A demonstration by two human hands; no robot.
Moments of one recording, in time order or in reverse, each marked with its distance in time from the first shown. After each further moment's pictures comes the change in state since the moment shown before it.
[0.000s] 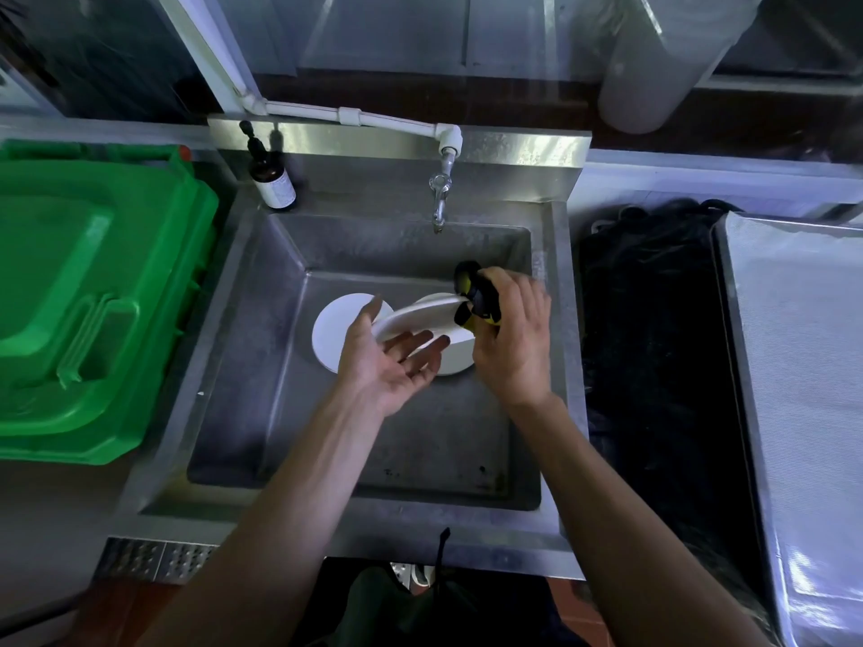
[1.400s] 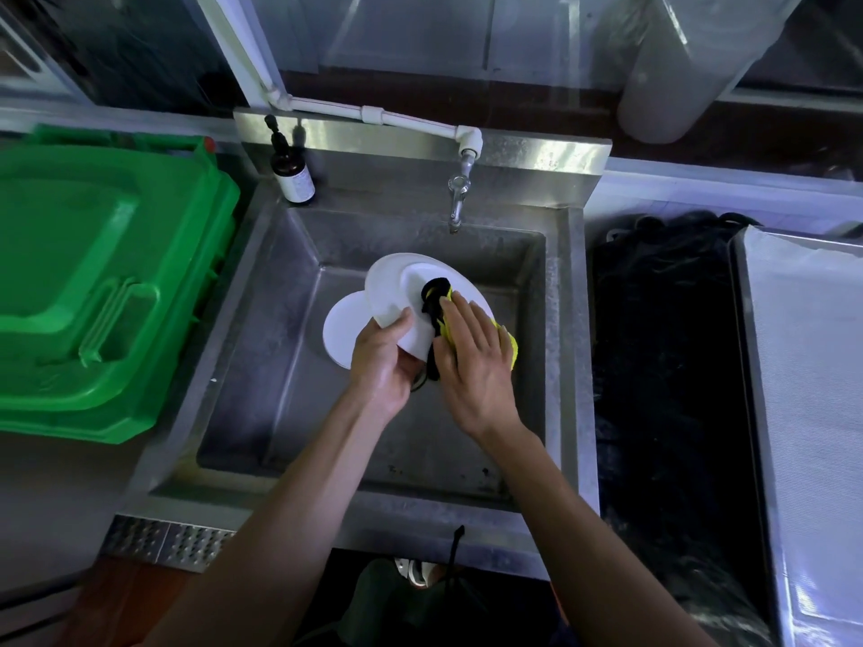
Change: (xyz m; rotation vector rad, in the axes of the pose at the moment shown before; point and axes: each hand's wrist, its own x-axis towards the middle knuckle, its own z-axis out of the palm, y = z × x) left_hand 0.002 -0.010 -0.008 0.150 -0.091 0.397; right_hand -0.035 -0.033 0.018 0.047 -0.546 0.257
